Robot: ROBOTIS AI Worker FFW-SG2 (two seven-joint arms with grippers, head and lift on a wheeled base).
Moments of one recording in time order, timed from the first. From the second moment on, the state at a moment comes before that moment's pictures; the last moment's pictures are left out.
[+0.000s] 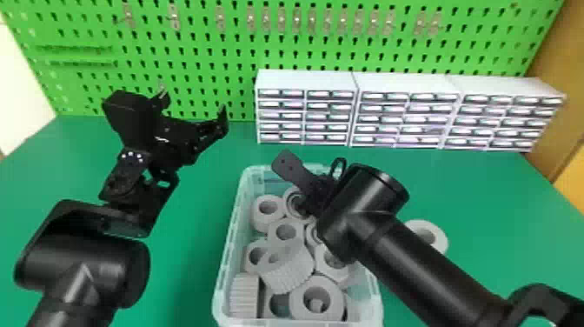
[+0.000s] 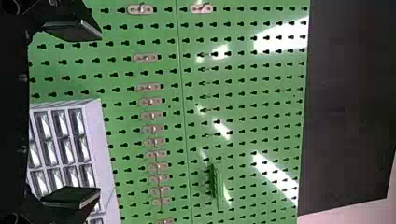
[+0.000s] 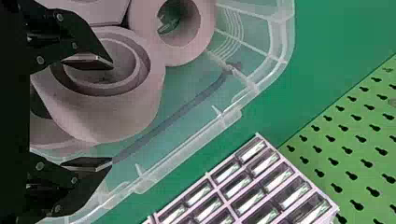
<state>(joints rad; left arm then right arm) -0.17 0.21 -0.14 -1.73 0.15 0.04 -0.09 -0.67 -0.06 0.77 -1.15 0.18 0.87 0.11</state>
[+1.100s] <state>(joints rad) -0.16 0.22 -0.15 -1.73 0.16 0.04 -0.10 -0.66 -0.07 0.81 -1.16 0.29 0.88 0.09</state>
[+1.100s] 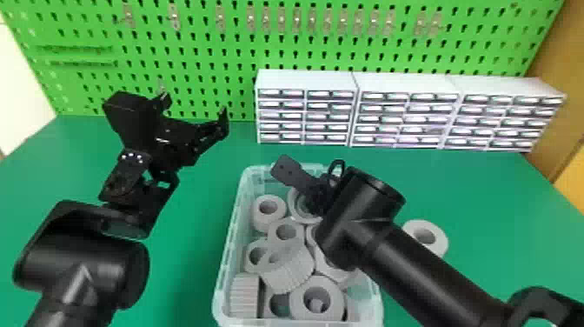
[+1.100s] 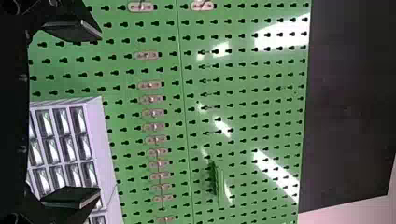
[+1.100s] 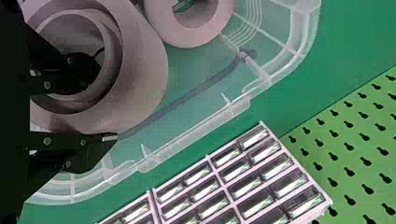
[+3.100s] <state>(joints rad) -0.09 0.18 -0.11 -1.74 0.15 0.04 -0.10 -0.22 -0.13 0.16 -2.10 0.48 1.47 0.09</state>
